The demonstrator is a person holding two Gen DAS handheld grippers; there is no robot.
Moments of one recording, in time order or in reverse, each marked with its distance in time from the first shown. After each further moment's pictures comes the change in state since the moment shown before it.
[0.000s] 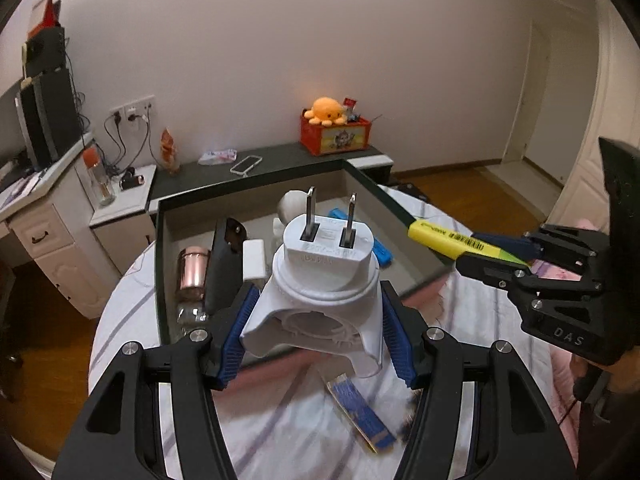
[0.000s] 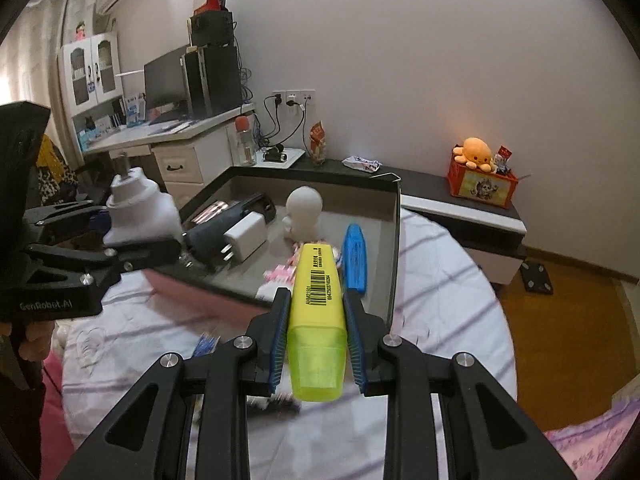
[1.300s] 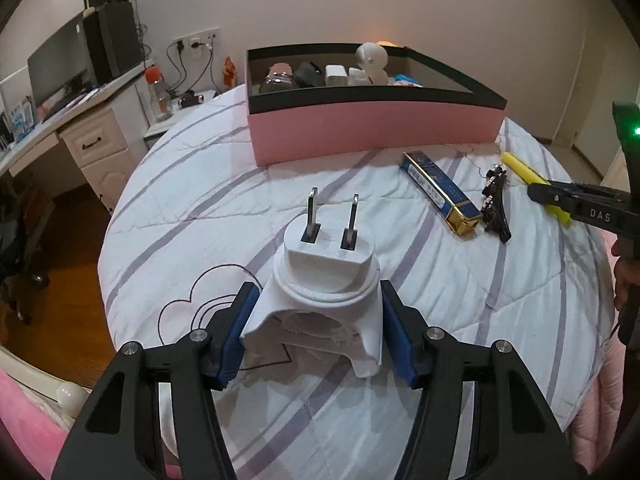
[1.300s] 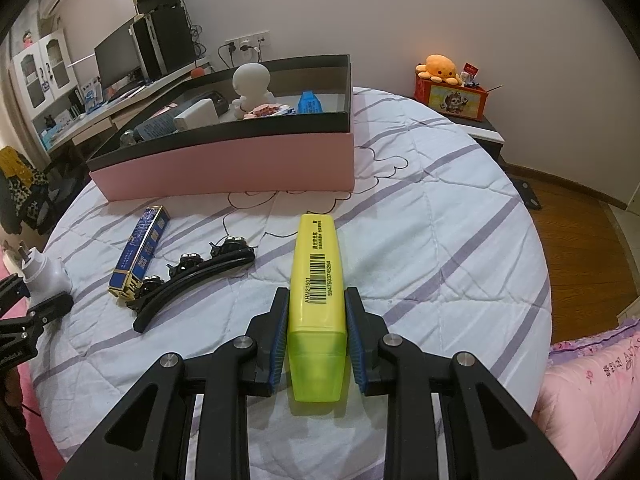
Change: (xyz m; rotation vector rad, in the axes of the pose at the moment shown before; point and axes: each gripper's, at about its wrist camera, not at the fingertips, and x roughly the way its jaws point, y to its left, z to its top) left arm -0.033 0.005 -0.166 -0.123 0.141 0.165; right arm 0.015 -0.015 -0.109 0.169 0.185 -0.067
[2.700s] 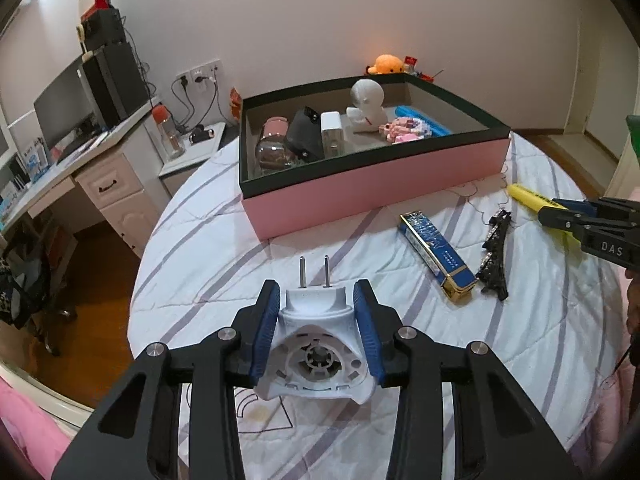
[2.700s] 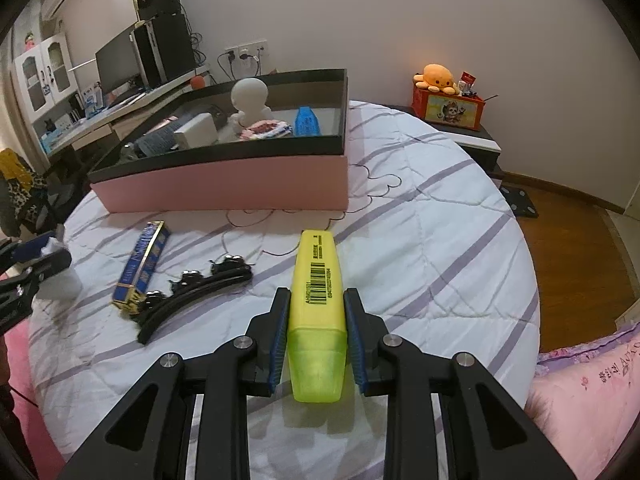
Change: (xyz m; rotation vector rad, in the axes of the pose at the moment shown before) left arm -0.009 -0.020 0.044 0.082 -0.059 0.094; right arm -0.009 -0.002 0.008 -0.006 -0.031 -0.001
